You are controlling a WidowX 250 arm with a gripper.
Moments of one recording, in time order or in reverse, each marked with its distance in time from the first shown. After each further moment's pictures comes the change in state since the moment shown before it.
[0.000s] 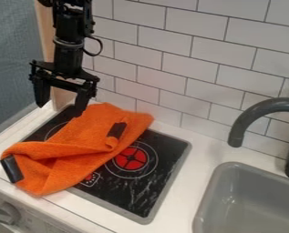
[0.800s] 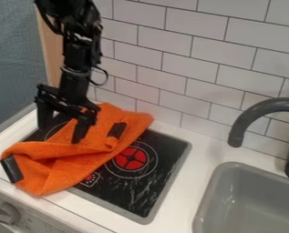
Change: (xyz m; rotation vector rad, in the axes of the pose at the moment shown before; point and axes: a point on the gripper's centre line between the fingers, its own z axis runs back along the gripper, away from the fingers) arm -0.015 -0.022 -0.037 0.053 0.092 -0.202
